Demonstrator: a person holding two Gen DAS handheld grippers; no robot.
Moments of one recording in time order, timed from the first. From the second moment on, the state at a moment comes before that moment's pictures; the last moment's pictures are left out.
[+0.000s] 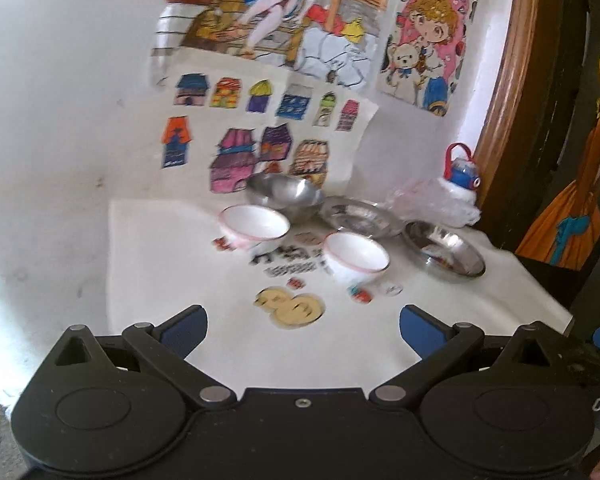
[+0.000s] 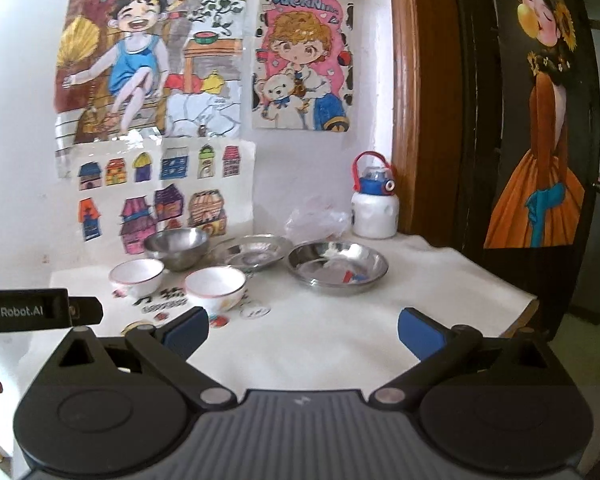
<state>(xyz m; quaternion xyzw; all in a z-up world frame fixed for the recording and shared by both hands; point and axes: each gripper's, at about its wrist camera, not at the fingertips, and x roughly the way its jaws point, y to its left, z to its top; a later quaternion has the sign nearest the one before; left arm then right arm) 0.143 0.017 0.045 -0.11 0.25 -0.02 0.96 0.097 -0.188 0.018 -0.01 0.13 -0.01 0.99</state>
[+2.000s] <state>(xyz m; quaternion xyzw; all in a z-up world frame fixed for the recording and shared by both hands) 0.577 -0.072 0.063 0.28 0.41 -0.36 0.80 0.376 -0.206 0.008 0.39 0.33 -0.12 0.85</state>
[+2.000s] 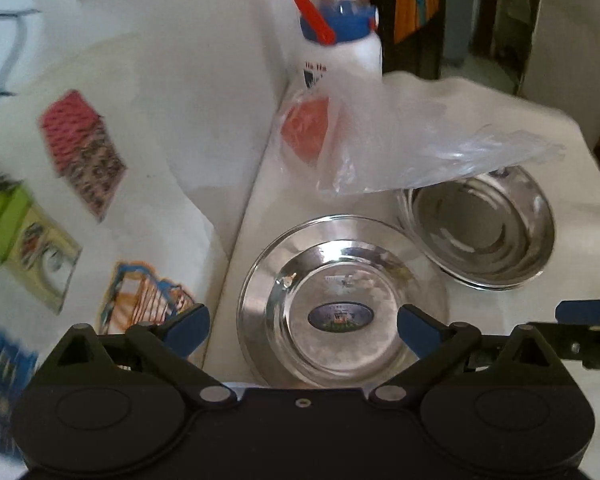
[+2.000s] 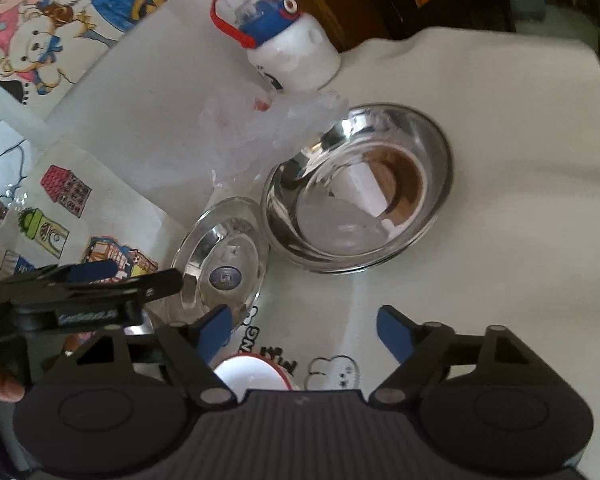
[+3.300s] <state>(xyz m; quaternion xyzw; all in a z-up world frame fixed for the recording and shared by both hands) 0.655 -0.064 0.014 0.22 0.53 -0.32 0.76 0.440 -0.176 -0.010 0.38 0.35 -0.10 0.85</state>
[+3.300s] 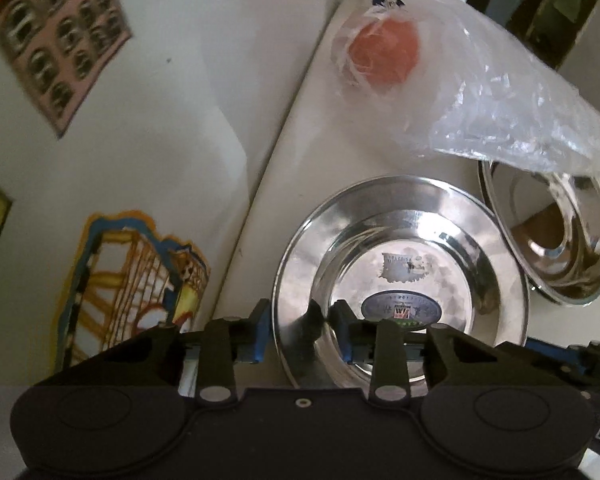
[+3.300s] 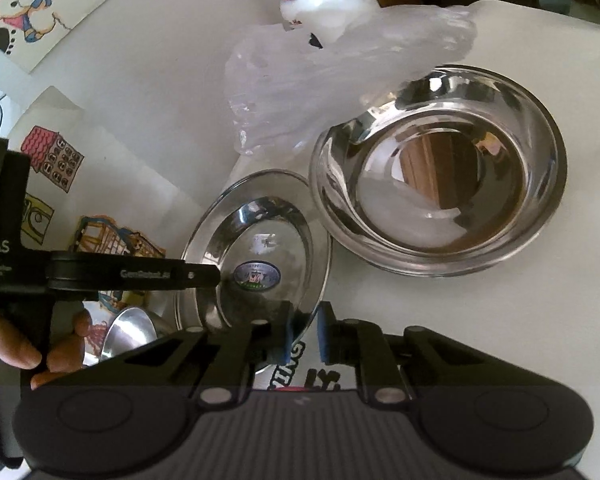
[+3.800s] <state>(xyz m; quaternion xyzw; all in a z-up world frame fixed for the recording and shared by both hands) 0.641 -0.073 0.056 0.22 0.51 -0.29 0.78 0.429 -0.197 -0.001 0.44 0.35 -0.07 0.82</state>
